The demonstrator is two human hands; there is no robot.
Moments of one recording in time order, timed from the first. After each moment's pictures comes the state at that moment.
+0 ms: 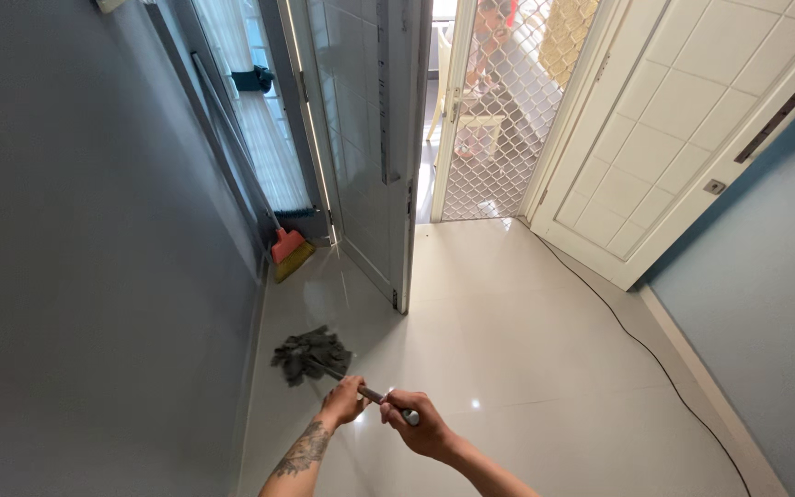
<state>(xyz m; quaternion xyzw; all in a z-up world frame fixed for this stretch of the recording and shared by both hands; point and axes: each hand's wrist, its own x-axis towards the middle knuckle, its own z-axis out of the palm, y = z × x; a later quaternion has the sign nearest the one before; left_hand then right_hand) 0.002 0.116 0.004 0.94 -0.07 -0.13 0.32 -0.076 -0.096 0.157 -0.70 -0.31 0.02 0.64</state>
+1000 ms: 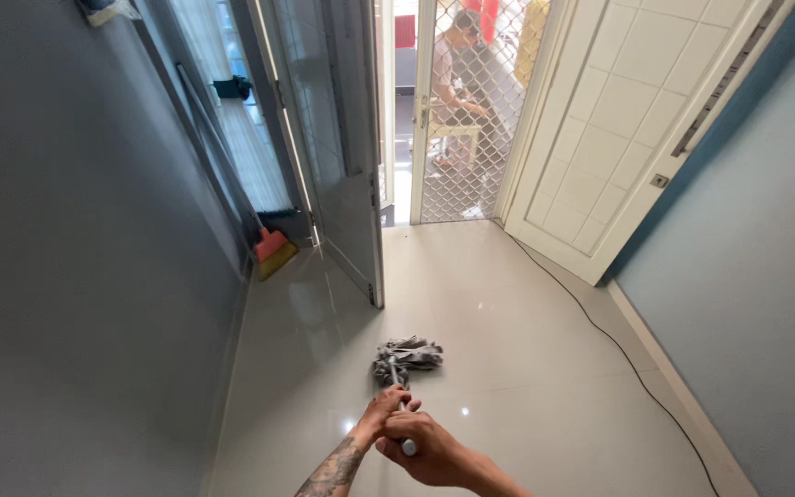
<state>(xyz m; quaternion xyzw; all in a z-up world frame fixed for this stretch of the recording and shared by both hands) -0.114 -0.086 0.011 0.89 -0.18 -0.12 0.39 -0.221 -0.234 0.225 -0.77 -0.36 0.10 0.52</state>
